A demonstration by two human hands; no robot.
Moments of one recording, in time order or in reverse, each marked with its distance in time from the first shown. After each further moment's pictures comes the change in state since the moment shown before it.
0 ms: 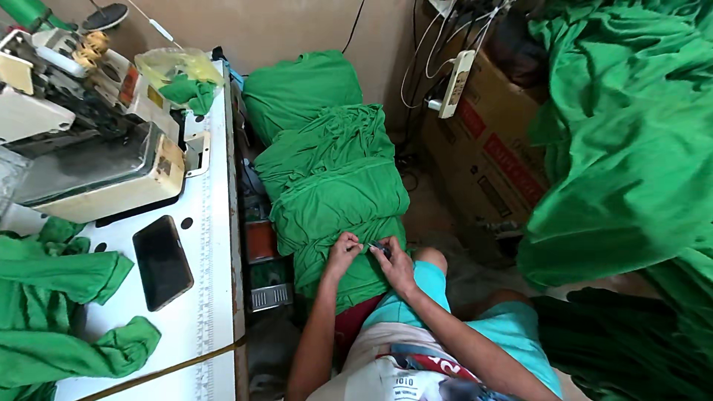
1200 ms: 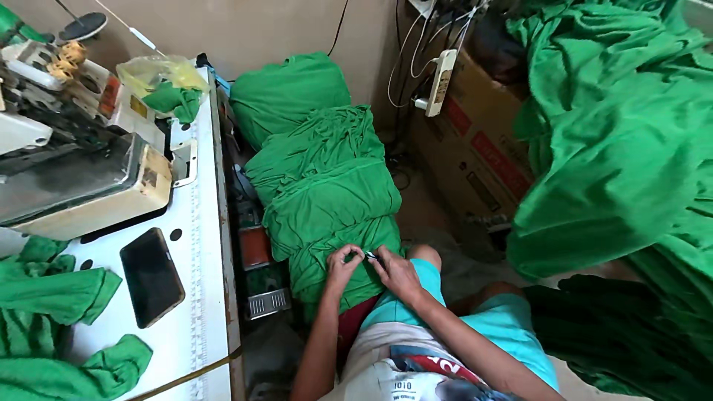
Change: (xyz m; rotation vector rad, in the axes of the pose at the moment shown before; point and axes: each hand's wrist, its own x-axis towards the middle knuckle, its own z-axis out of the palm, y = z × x) left_hand -0.022 -0.006 0.019 -0.049 0.122 0.251; right_hand -0.017 -0.019 -0.027 -0.328 -0.197 -0.139
